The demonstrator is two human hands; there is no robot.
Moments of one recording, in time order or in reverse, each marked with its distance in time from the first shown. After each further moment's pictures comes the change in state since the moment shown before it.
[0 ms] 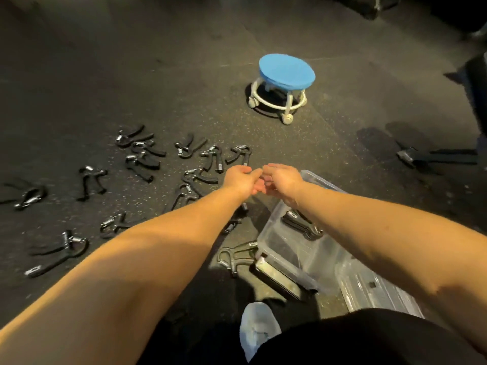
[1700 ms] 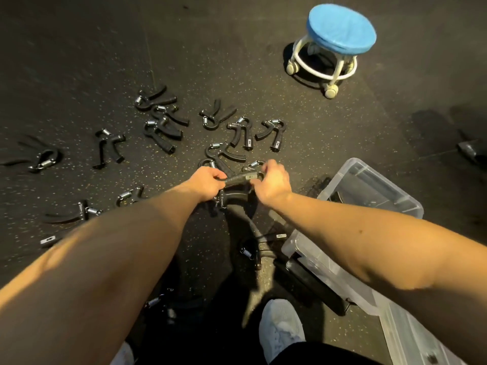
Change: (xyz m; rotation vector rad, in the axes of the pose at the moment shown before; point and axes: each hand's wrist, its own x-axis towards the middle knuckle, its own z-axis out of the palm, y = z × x) left_hand 0.041 -0.087 -0.148 0.527 -0.025 -0.154; right_hand 0.054 0.074 0.098 -0.913 0.040 -0.217
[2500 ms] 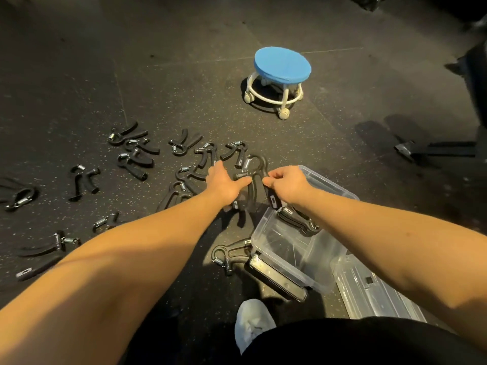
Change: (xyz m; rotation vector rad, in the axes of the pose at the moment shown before) left_hand -0.063 0.126 0.076 0.011 0.152 0.164; right_hand -0.044 0.073 -0.137 0.299 0.007 -0.013
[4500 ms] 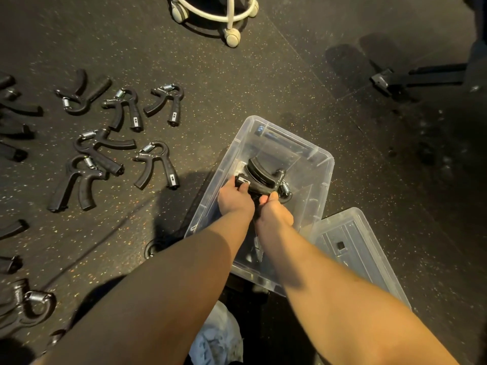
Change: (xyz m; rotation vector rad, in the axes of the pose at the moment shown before) left_hand 0.045 -0.037 0.287 -0.440 0.069 -0.328; right_hand 0.053 0.237 0.074 1.315 0.490 0.770
